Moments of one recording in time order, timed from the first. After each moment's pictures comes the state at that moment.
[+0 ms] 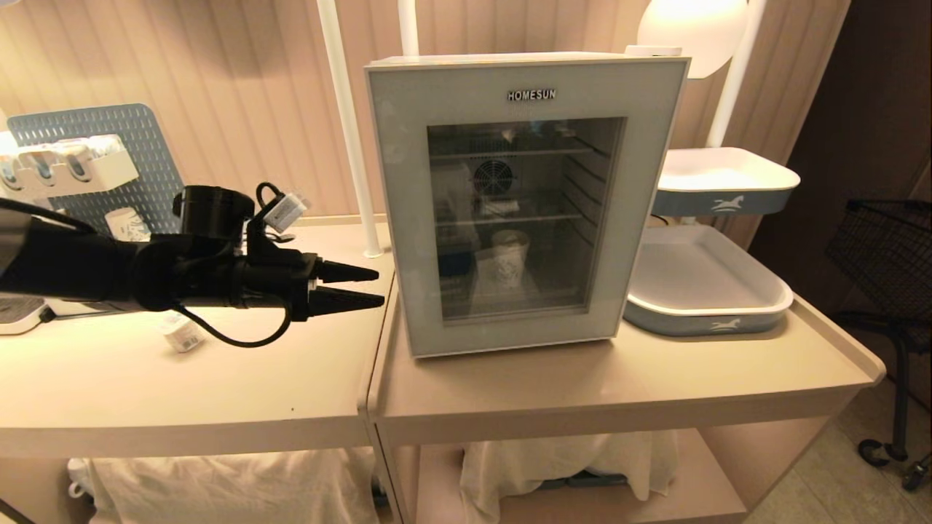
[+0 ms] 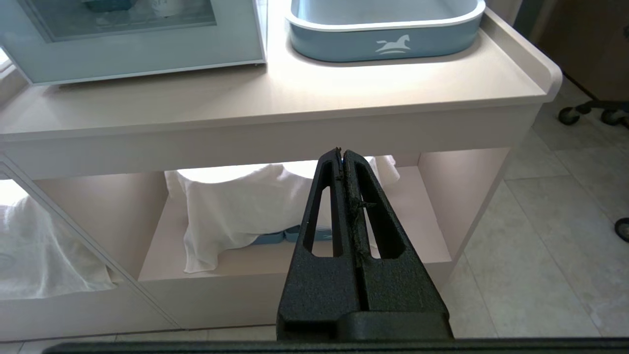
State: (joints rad) left arm -0.05 1.97 -1.30 -0.10 -1.18 0.36; right arm 0.00 0.00 -0.04 0.12 0.00 0.00
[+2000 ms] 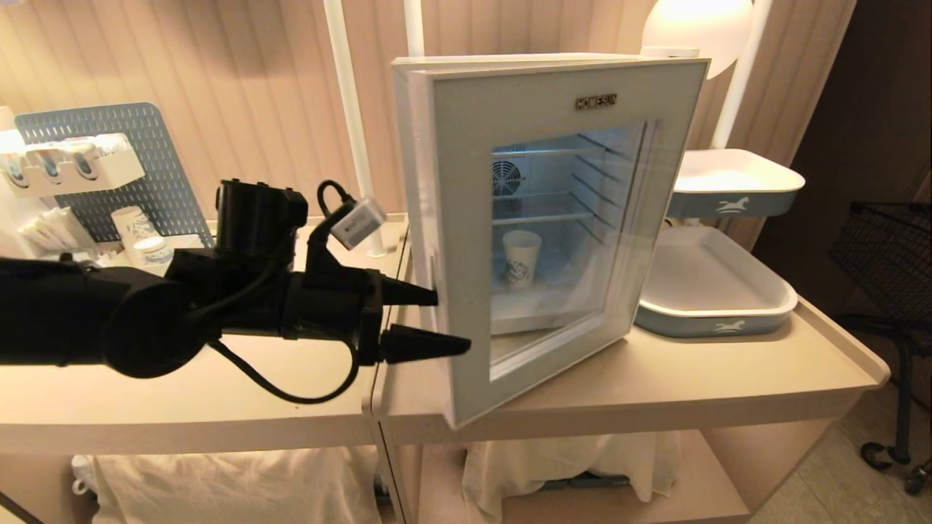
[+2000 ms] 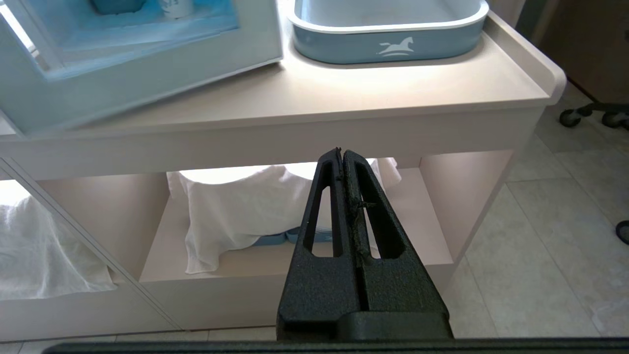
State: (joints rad) left arm -0.45 1.75 -1.06 -0.29 -0.95 0.17; right arm 0.00 0.00 -0.04 0.12 0.00 0.00
